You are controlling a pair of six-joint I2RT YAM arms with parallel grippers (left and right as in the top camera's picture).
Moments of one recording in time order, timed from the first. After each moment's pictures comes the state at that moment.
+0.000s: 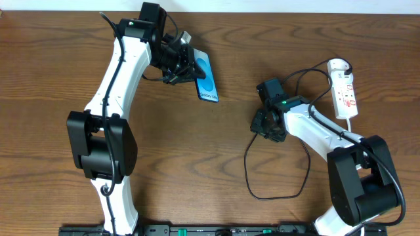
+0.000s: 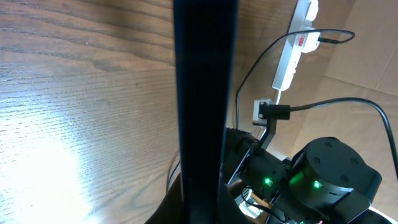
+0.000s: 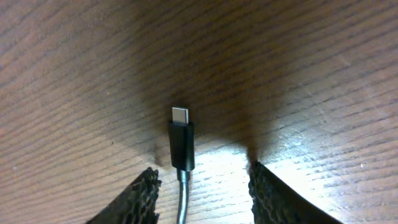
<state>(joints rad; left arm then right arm) -0.17 2.08 1.91 -1.20 0.78 -0.38 0.38 1.79 1.03 -0.63 -0.05 0.81</state>
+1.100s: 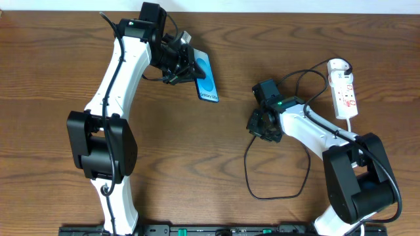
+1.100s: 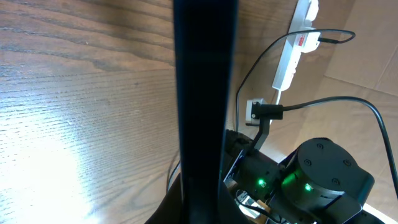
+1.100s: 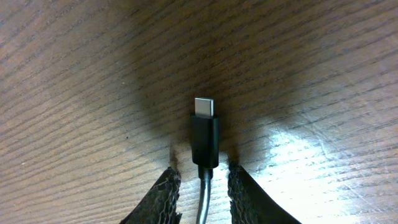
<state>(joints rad) -0.17 2.08 1.91 -1.20 0.78 -0.38 0.40 1.81 1.03 -0.61 -0.08 0.84</state>
